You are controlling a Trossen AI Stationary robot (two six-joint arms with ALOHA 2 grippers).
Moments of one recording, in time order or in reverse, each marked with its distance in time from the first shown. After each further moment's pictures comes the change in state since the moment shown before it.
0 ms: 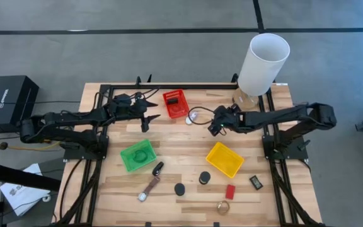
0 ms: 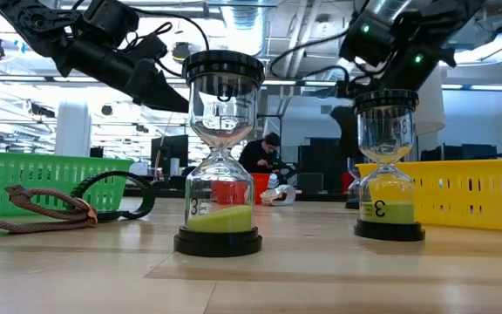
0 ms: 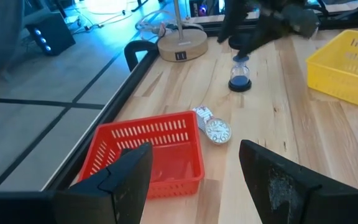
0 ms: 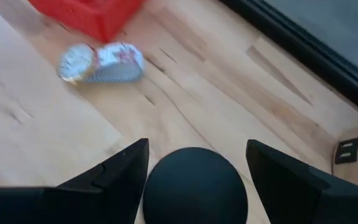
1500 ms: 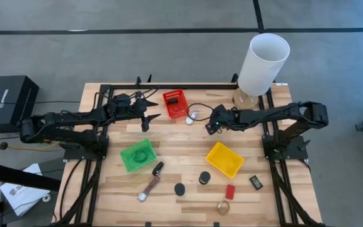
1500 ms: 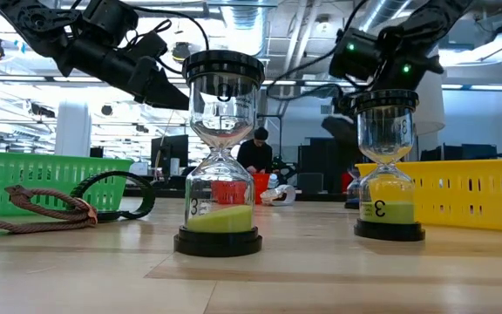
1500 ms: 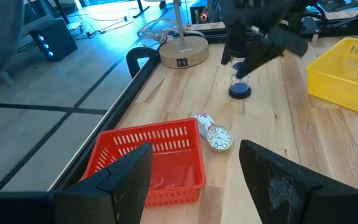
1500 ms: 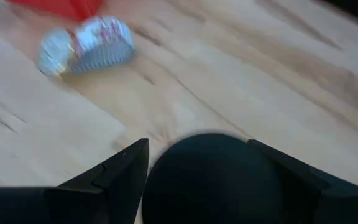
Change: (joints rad) left arm 0.000 0.000 0.000 0.023 0.000 -0.003; right arm -0.036 0.095 0.045 -0.056 -0.099 0.198
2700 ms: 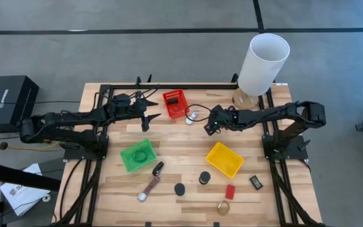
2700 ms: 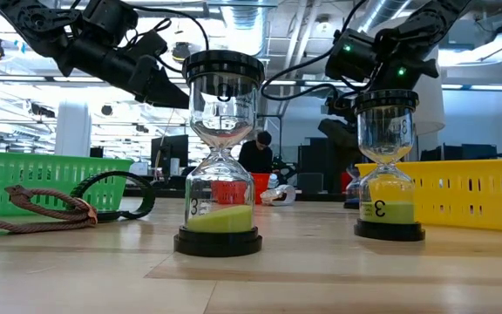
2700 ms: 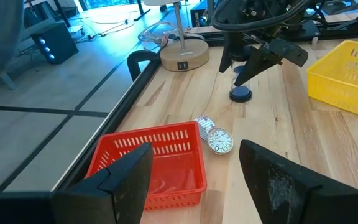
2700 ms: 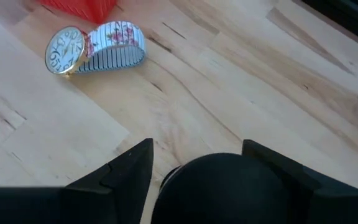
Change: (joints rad) left arm 0.000 0.000 0.000 0.011 0.000 0.002; right arm -0.002 0.024 0.006 0.057 0.002 -0.095
